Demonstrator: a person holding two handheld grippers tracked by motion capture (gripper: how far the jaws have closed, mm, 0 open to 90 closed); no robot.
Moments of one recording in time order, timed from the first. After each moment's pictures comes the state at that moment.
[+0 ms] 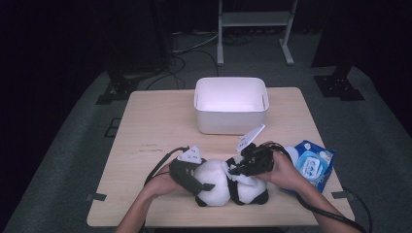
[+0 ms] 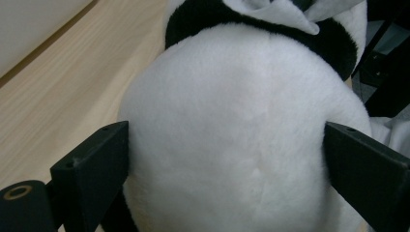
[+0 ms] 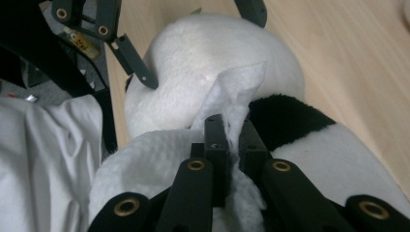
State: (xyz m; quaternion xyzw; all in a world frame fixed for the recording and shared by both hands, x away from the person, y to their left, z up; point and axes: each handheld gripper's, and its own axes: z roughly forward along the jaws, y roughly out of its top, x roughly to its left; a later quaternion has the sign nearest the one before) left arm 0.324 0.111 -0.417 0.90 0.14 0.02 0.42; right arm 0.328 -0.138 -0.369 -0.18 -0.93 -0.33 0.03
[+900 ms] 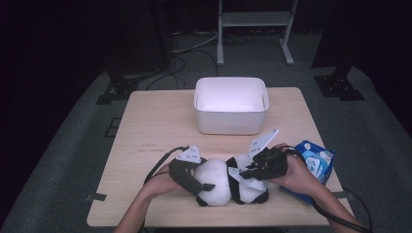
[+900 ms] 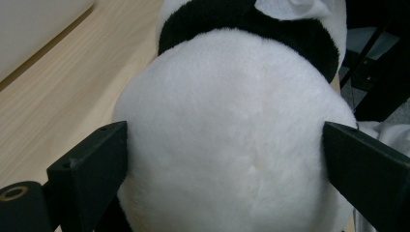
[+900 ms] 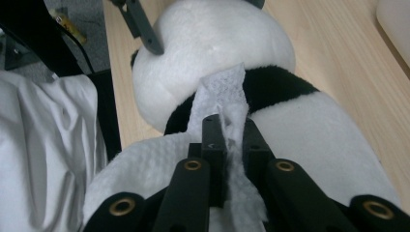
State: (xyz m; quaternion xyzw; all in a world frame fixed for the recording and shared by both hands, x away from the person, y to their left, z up) left arm 0.323 0.111 -0.414 0.89 0.14 0.01 0.43; right arm 0.308 -0.164 -0.356 -0.16 -0.93 -0.32 -0.01
